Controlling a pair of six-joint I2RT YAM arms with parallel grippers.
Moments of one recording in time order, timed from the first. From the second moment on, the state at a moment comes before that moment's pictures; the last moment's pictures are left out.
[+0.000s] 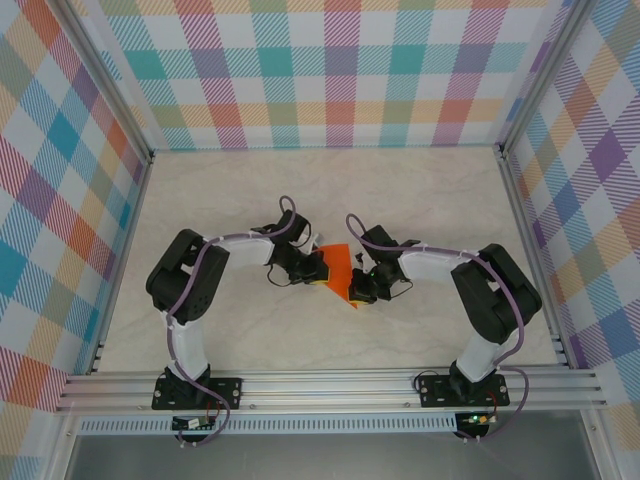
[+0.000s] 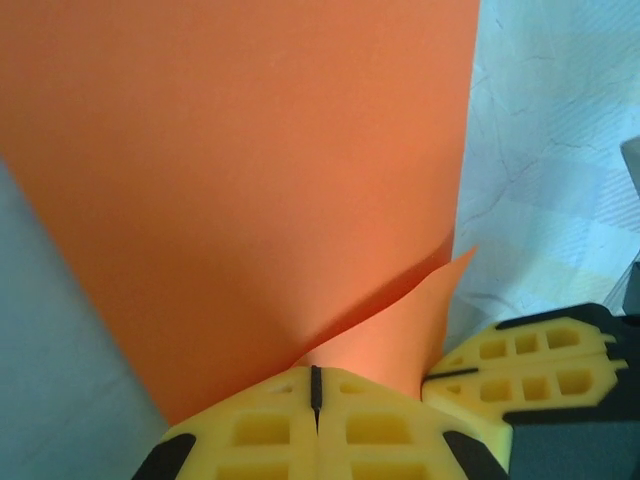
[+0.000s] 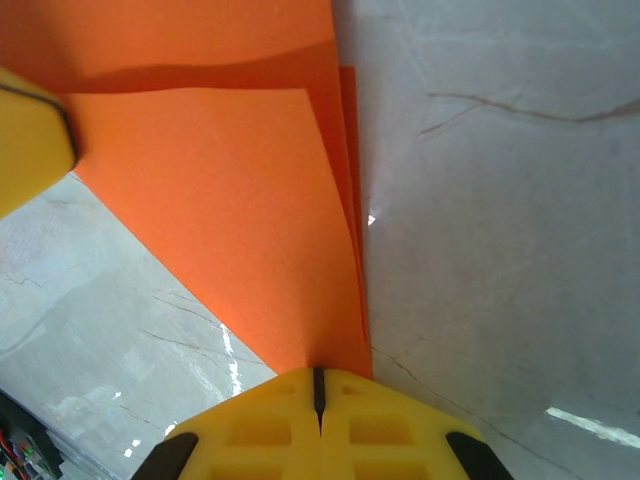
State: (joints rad) left arm -0.56 1.91 1.08 -0.32 0.62 -0.58; right arm 0.61 1.72 0.88 -0.47 -0.45 0.66
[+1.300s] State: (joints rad) left arm -0.70 1.94 1.10 -0.33 0.59 -0.60; right arm 0.61 1.72 0.88 -0.47 -0.44 0.65
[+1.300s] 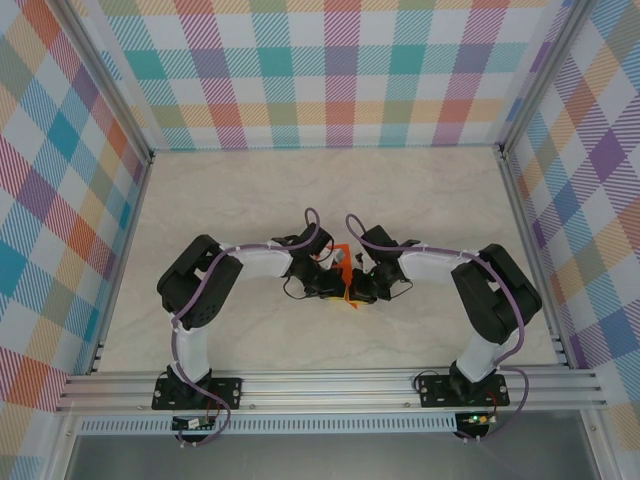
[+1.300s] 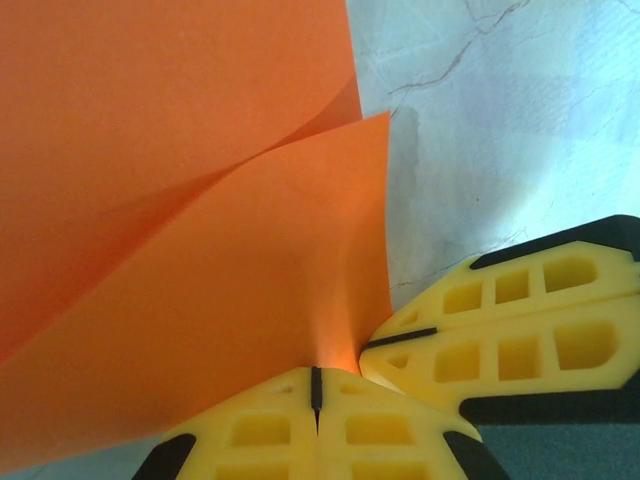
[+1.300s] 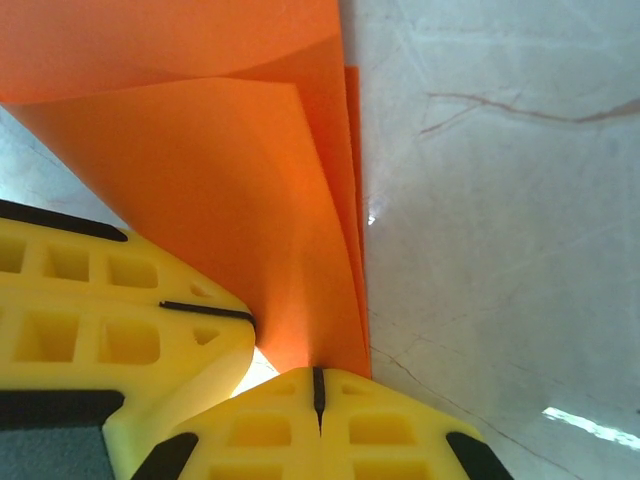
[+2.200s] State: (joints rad) left arm -0.44 1.95 1.12 -0.43 0.66 -0.44; right arm 0.62 1.71 0.88 -0.47 -0.44 0.63
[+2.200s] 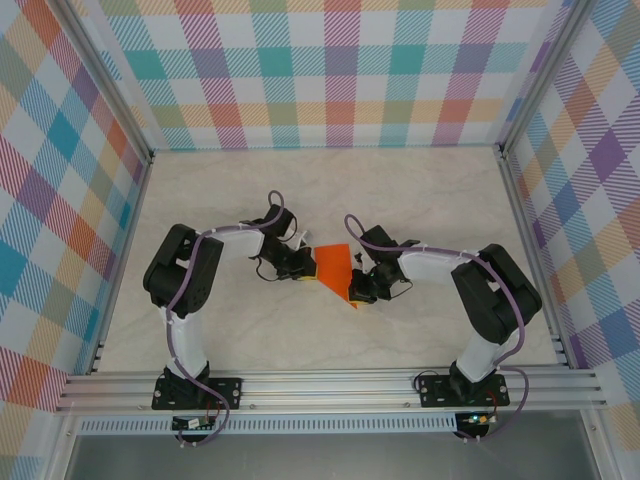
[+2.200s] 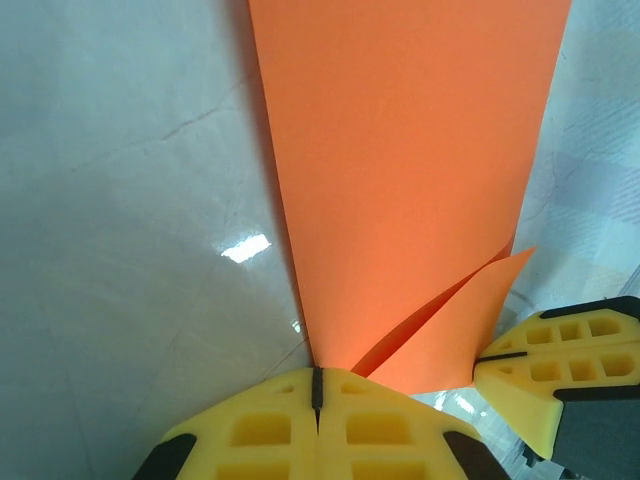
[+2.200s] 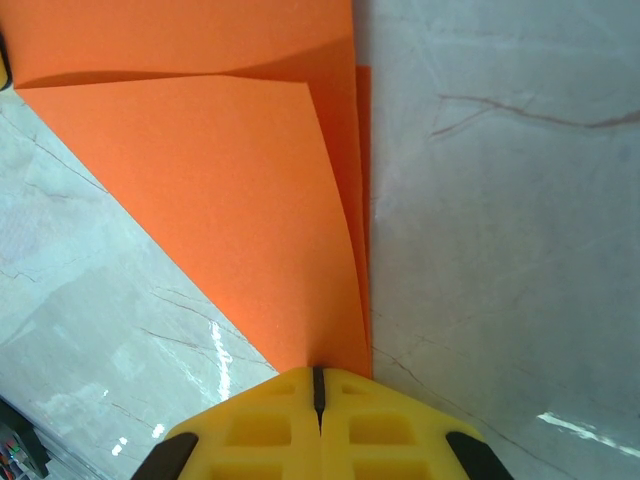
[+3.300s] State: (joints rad) left arm -0.49 1.74 0.90 -0.16 0.58 -0.73; right arm 0.62 1.64 0.92 -0.54 -0.13 0.48
